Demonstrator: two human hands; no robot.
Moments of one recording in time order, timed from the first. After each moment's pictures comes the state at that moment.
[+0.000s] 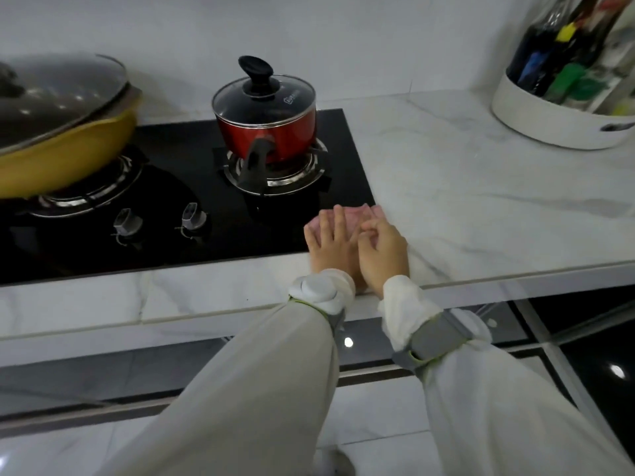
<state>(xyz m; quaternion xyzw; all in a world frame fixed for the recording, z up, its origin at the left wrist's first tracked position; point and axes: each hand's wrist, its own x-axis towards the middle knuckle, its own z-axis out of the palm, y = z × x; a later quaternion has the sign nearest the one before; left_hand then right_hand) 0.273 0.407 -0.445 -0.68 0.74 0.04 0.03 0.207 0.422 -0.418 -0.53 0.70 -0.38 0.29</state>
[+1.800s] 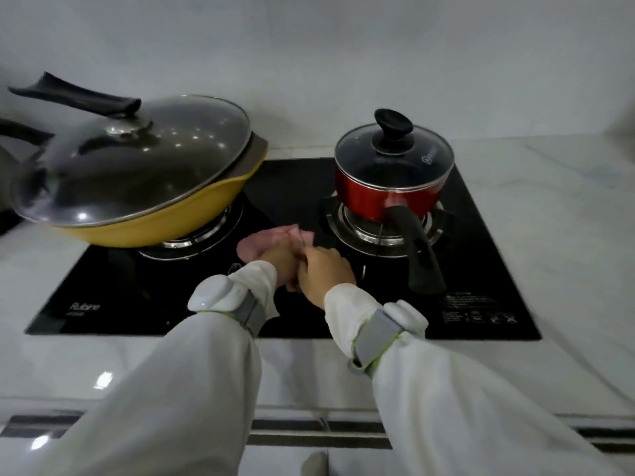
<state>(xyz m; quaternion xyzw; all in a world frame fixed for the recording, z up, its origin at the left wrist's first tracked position) 0.573 0.297 -0.431 -0.75 0.60 0.25 -0.12 0.451 0.330 -0.393 -0.79 0.55 -0.10 0.25</state>
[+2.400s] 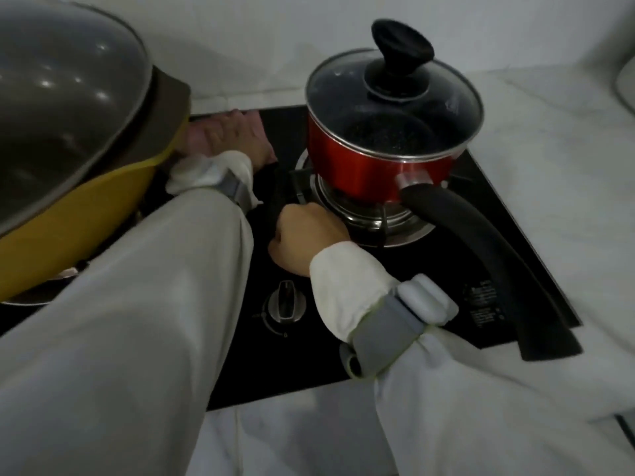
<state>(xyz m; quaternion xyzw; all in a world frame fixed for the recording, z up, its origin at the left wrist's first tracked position) 0.584 0.108 -0.440 -0.75 0.65 0.06 -0.11 0.469 0.258 -0.393 -0.75 0.60 -0.04 0.27</state>
